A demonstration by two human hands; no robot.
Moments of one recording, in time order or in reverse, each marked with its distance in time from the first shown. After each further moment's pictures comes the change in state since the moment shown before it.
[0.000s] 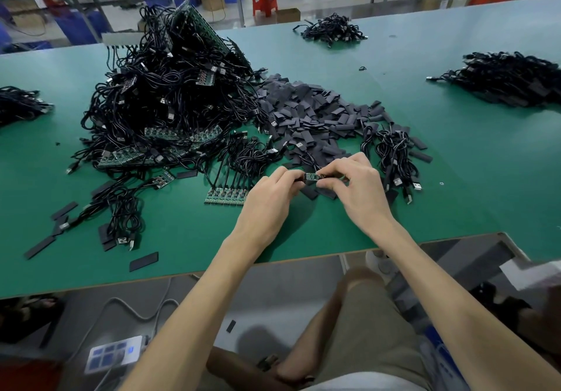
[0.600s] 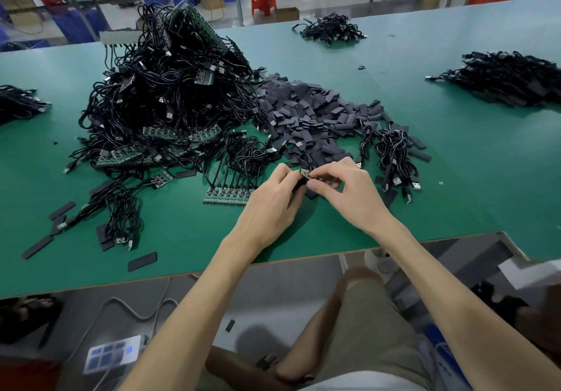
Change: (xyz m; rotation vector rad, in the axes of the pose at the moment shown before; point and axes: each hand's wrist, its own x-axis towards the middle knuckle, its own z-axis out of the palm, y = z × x) left_hand -0.001 0.002 -0.002 -0.066 -0.082 0.050; right_hand -0.002 -0.009 -0.001 0.100 -0.144 -0.004
